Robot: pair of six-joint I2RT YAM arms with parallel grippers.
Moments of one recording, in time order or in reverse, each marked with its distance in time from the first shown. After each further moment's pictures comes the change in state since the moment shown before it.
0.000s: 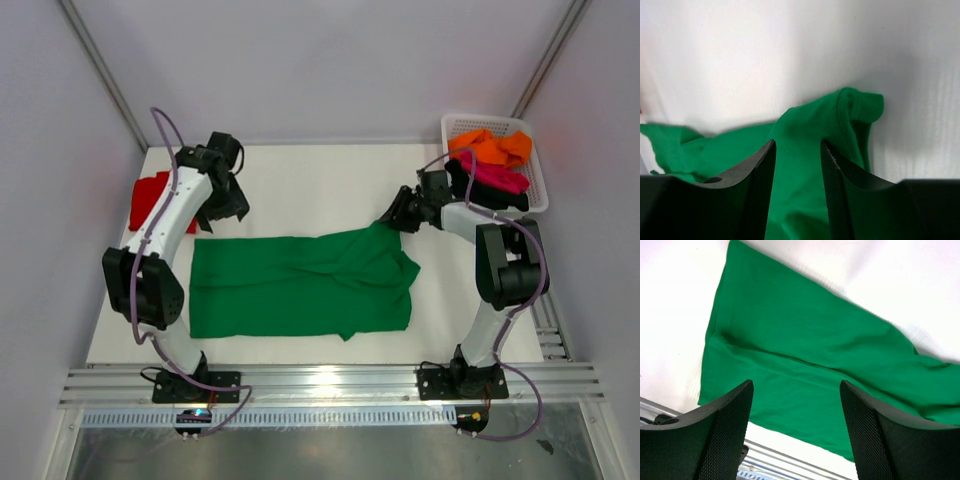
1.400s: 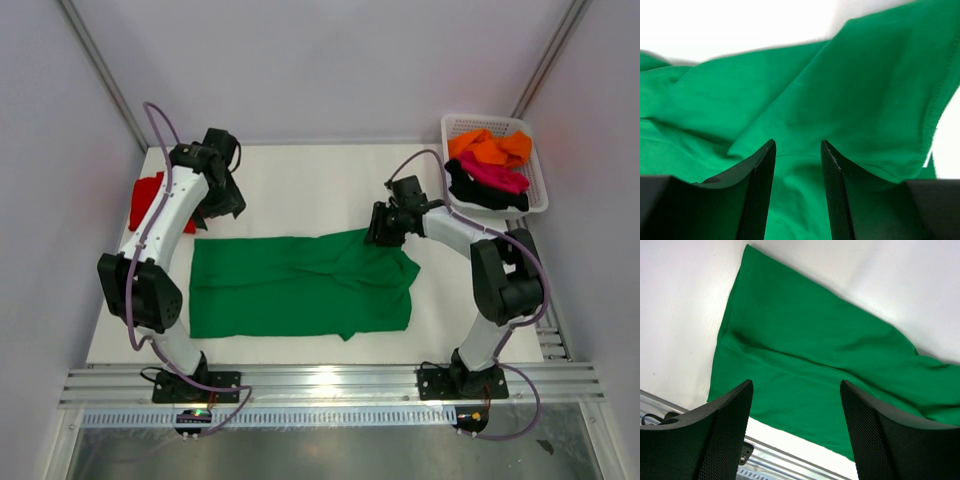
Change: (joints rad) left arm 0.000 -0.025 0.044 -0.044 -0.038 0.005; right arm 0.190 -0.092 0.016 -0.242 0.103 -0.139
